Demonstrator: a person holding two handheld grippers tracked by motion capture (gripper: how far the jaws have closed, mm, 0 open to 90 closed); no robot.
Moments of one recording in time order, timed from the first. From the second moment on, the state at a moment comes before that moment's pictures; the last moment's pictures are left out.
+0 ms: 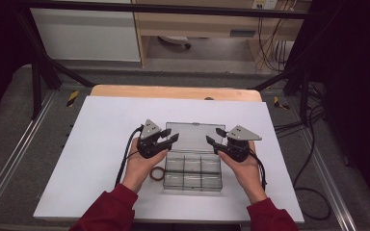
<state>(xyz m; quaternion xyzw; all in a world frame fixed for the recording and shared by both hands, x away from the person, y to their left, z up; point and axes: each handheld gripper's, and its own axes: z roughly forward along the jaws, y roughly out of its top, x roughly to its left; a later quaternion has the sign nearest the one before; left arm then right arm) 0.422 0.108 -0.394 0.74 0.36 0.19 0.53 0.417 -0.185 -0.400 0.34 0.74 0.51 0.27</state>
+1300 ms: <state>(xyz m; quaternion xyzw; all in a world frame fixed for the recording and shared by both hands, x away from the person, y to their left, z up) 0.439 0.102 -0.399 0.74 0.37 0.19 0.53 0.430 -0.182 -0.406 0.35 0.75 0.50 0.26</state>
